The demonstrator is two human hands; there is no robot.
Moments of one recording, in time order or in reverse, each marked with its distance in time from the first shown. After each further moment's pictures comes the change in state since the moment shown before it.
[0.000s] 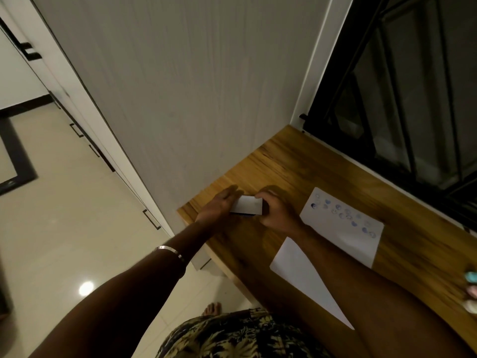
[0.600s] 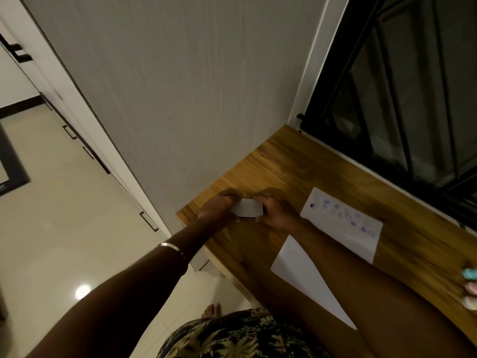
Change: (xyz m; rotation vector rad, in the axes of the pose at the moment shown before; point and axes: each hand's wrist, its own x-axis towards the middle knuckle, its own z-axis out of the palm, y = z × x) left_hand 0.020 0.002 -0.006 0.071 -0.115 -0.108; right_hand 0.017 -0.002 0.001 -0.190 -0.139 0.114
